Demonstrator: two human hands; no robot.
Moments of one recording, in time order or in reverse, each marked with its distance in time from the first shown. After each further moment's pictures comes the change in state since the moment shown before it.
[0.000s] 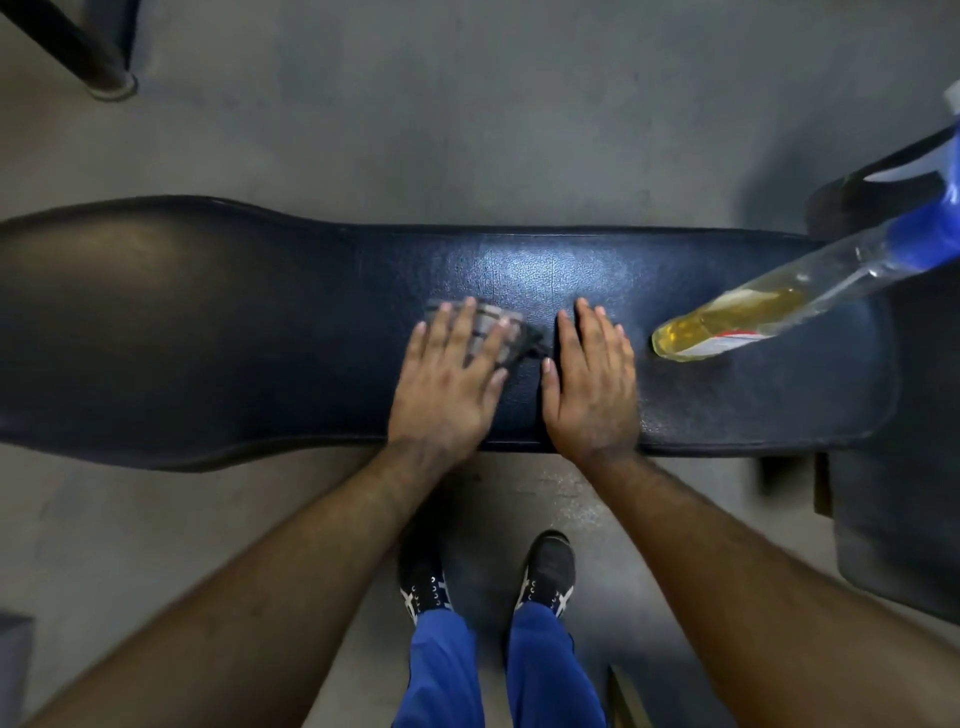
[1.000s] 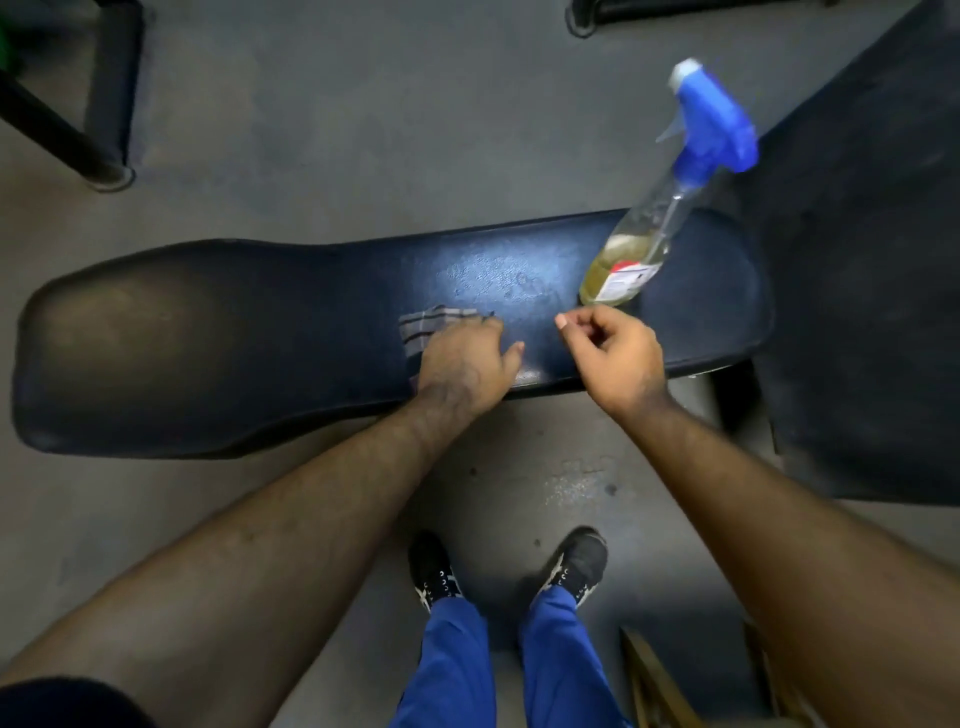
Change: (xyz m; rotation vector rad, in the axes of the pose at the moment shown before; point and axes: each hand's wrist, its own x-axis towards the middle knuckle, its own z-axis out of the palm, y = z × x) left_hand -0.024 0.076 -0.095 -0.102 -0.119 0.001; right_hand -0.031 0.003 -0.142 0.601 -0.078 0.558
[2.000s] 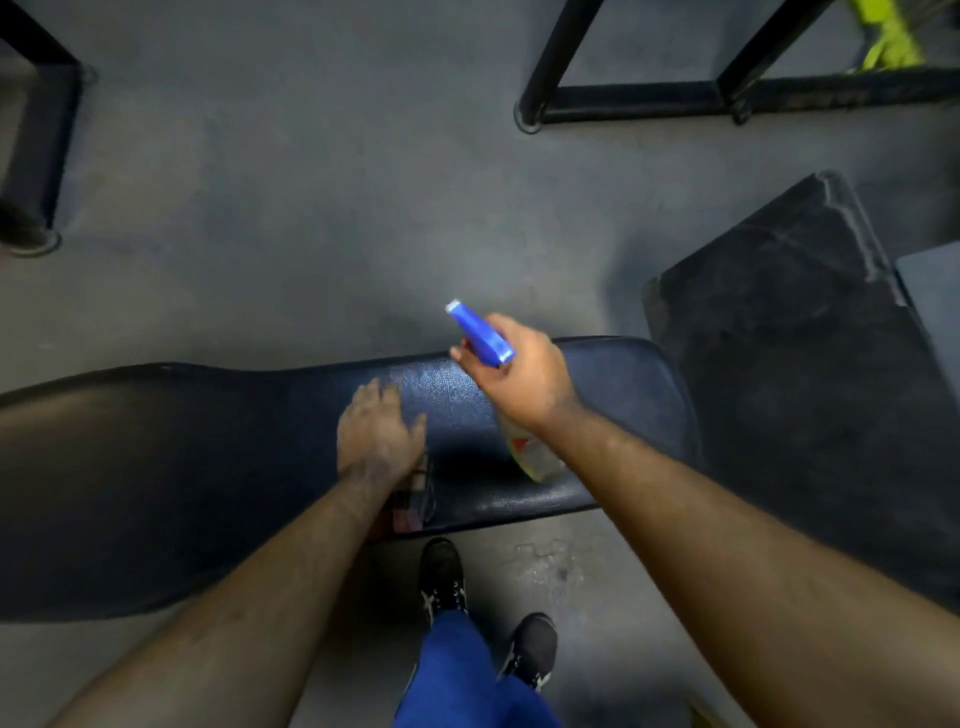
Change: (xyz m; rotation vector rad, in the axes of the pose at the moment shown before) left_hand 0.094 -0.049 -0.013 -0.152 -0.025 -0.260; right_hand 0.128 -0.116 -0.011 -0.145 -0.186 -0.182
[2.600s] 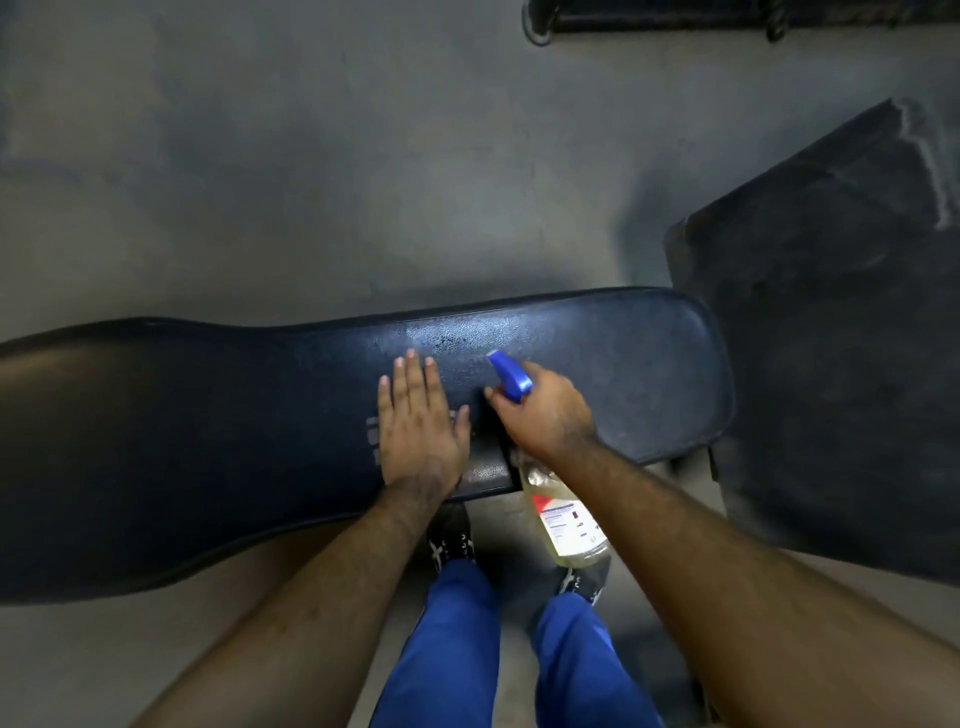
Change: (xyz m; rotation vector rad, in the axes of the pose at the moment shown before) left_hand -0.021 -0.010 0.064 0.172 0.056 0.128; right_hand -0.035 0.036 0.068 -0.201 -0.179 0.429
